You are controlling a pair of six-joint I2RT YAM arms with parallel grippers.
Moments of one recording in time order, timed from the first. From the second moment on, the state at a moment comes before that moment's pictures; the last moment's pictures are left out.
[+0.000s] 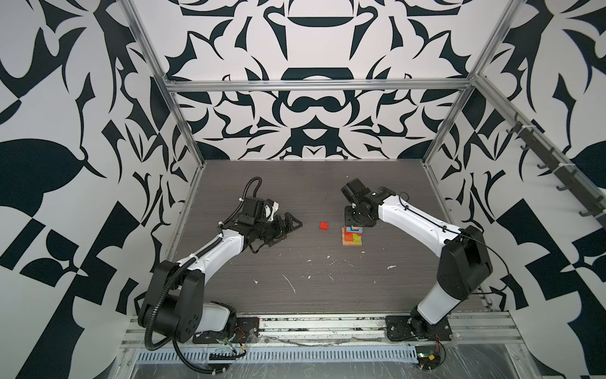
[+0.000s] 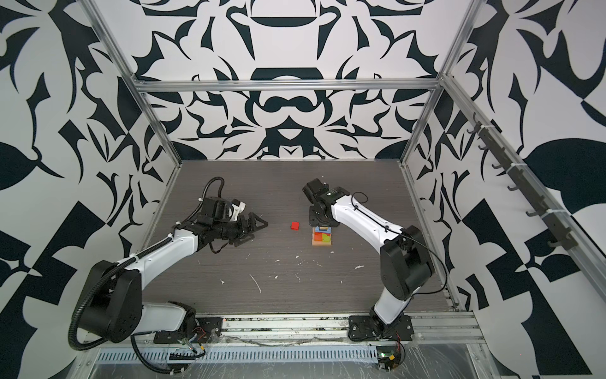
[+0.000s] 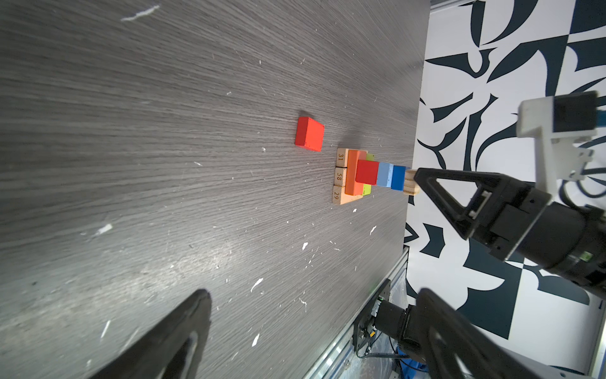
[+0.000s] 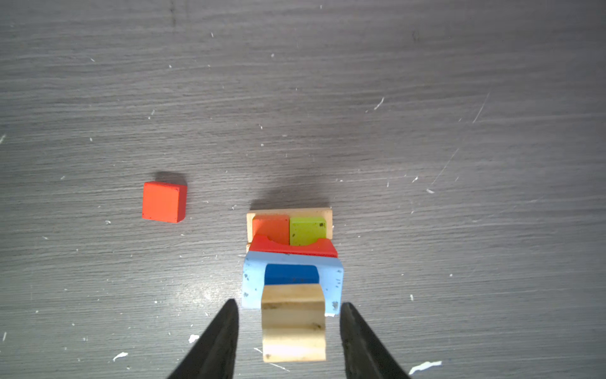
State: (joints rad) left arm -0.35 1.37 0.76 -0.22 0.66 -0.76; right arm 0.57 1.67 1.35 -0.93 0.19 0.59
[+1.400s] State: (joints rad) left arm -0.35 1.31 0.76 -0.26 0.60 -0.76; right arm 0.83 2.01 1.81 -1.08 0.20 0.52
